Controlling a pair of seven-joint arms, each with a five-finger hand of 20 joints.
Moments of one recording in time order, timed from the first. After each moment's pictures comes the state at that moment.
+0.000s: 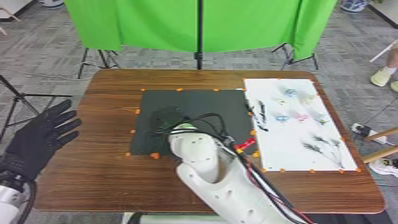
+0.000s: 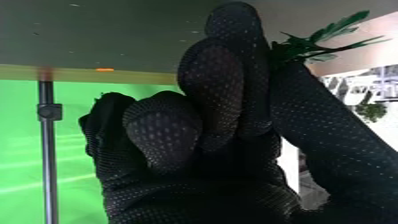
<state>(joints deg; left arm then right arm) 135.1 -63.2 -120.8 -129.3 42.0 -5.2 -7.6 -69.5 -85.3 40.3 -91.7 -154.4 -26.4 22.4</state>
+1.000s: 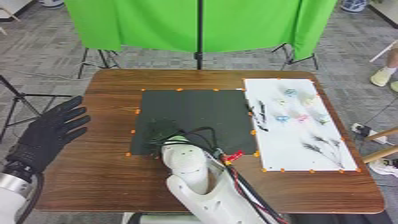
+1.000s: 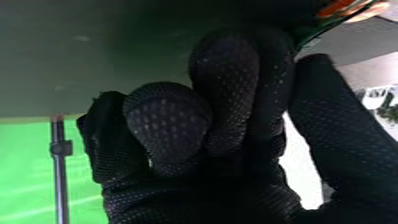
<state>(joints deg) 131.1 -60.3 -118.7 -127.3 41.8 -6.3 -10.4 -73.9 -89.3 40.5 -88.7 -153.3 -24.7 26.7</state>
